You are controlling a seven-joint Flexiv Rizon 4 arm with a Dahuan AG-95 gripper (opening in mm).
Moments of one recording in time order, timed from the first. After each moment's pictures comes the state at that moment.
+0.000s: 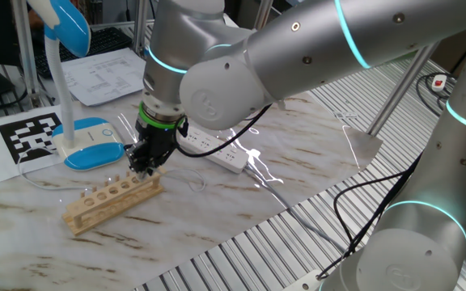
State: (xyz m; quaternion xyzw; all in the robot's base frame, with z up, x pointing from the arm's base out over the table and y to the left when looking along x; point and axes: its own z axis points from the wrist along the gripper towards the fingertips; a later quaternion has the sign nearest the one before) arm 0.478 0.193 0.101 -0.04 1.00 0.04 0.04
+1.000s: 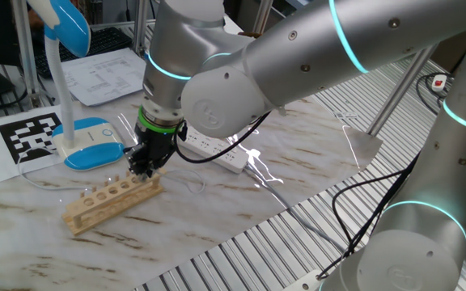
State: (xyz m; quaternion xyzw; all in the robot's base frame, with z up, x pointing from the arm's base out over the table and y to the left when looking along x) arm 0.479 0.194 0.095 -0.03 1.00 0.04 0.04
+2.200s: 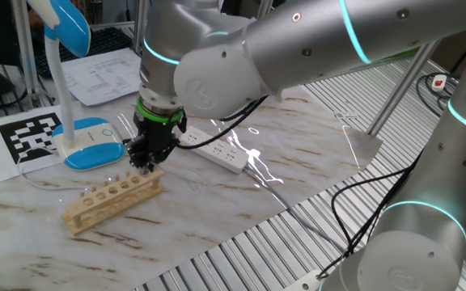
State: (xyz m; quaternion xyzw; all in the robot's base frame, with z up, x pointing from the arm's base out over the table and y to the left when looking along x) arm 0.475 0.191 0.125 0.02 1.00 0.03 0.02
